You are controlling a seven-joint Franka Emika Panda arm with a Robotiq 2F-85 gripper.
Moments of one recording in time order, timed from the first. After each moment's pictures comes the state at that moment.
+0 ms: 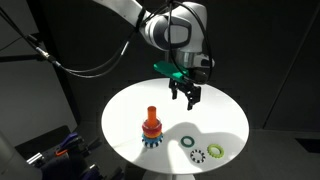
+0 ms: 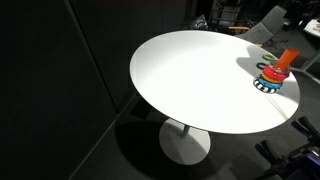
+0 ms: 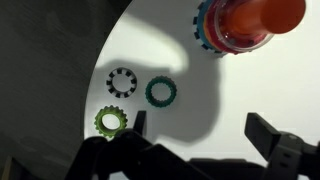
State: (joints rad) arm -0.19 0.31 -0.21 -1.91 0.05 2.15 -0.22
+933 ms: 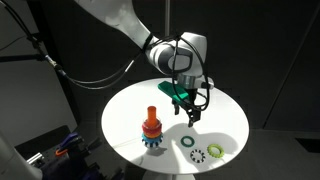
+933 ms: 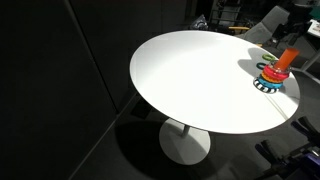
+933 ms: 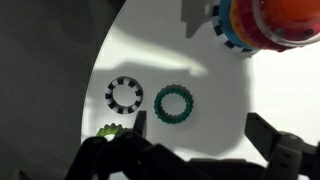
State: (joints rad) arm -0.21 0.46 -0.20 -1.91 0.05 2.28 -0.17
